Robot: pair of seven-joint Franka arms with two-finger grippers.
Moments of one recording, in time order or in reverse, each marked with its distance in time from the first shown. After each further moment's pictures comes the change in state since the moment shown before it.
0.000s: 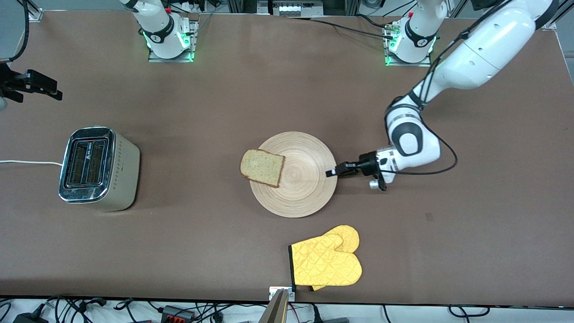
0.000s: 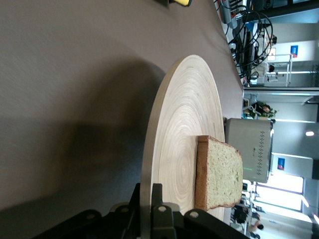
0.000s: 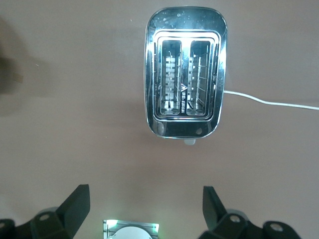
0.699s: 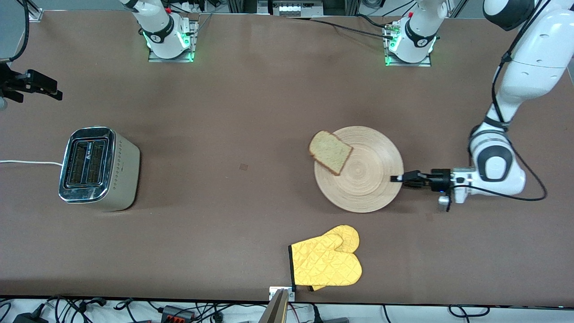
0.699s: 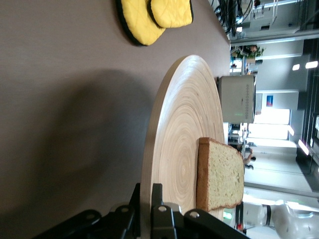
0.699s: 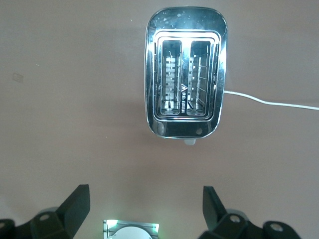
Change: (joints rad) left arm 0.160 0.006 0.324 0.173 0.470 -0.642 -0.089; right arm 0.000 0.000 0.000 0.000 0.000 0.000 0.000
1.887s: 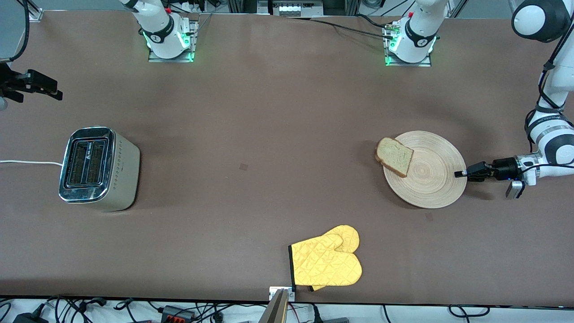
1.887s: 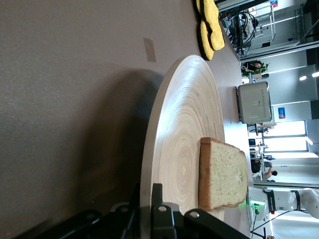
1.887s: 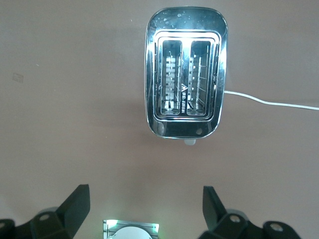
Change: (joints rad) left arm 0.279 0.130 0.234 0.194 0.180 -0.290 0.275; right arm 0.000 0.000 0.000 0.000 0.000 0.000 0.000
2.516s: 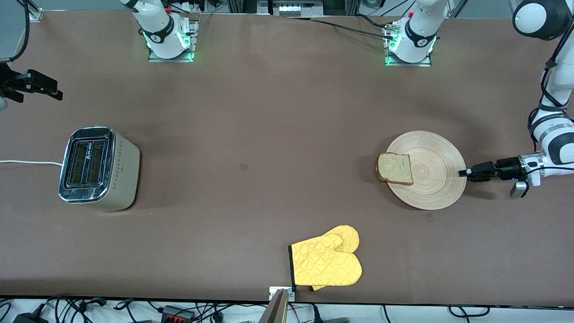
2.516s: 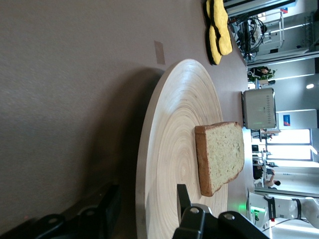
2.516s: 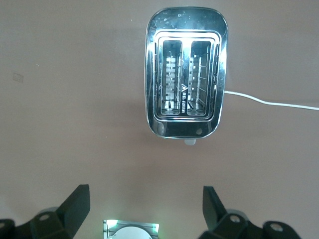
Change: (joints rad) left arm 0.002 -0.007 0.005 -0.007 0.005 0.011 -0.037; right arm 0.000 0.000 0.001 0.000 0.000 0.000 0.000
